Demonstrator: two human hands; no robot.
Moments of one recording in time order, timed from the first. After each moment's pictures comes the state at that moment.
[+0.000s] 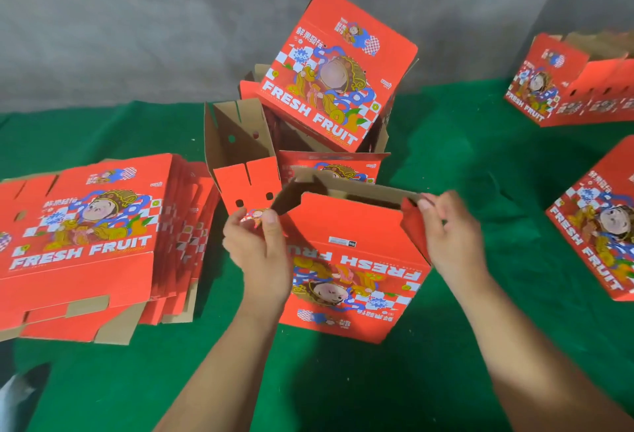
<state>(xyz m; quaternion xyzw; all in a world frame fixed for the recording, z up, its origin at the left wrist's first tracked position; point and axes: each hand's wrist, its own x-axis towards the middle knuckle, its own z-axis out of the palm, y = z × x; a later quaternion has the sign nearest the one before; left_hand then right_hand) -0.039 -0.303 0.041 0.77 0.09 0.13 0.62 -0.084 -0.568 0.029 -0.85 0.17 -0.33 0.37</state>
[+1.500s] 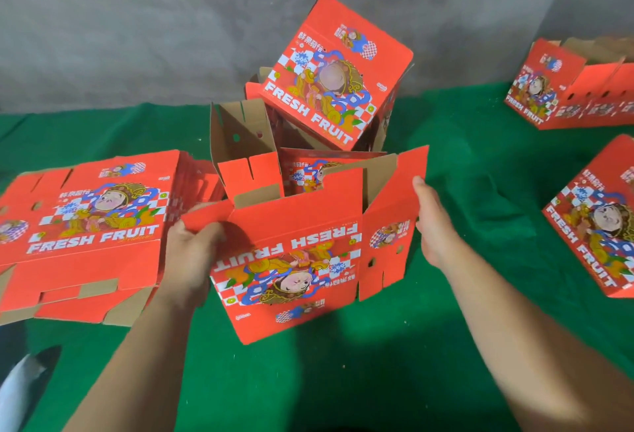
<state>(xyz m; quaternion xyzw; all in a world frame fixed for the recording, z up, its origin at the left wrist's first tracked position) -0.023 -0.198 0.041 0.67 0.00 0.04 0.74 -0.061 -0.562 0.036 -0.66 0.27 -0.13 0.68</state>
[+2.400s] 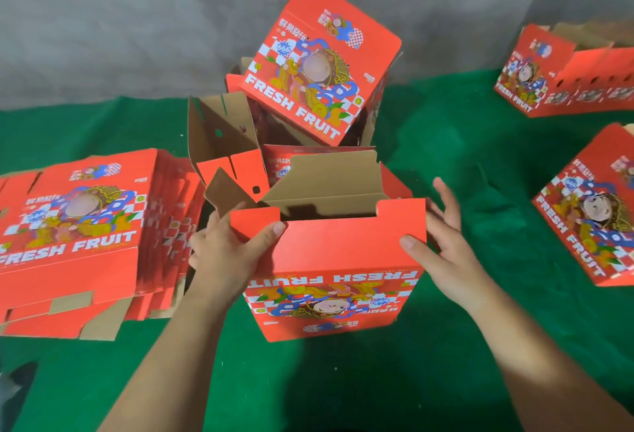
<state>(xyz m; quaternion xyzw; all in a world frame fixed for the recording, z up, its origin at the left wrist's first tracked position) -0.037 -0.259 0.056 0.90 -0.03 0.05 0.44 -0.140 -0.576 0.030 -0.83 0.02 -0.16 0.53</state>
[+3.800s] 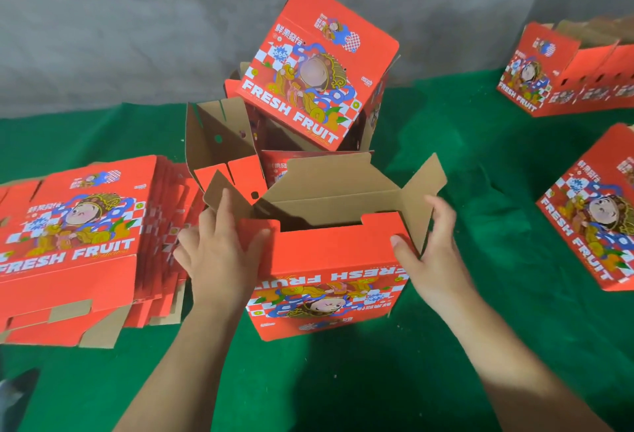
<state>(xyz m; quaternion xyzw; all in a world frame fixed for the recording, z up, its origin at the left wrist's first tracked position) -0.034 -0.278 0.048 0.95 0.00 0.18 0.26 -0.132 -0.557 0.032 -0.86 0.18 -0.18 0.44</state>
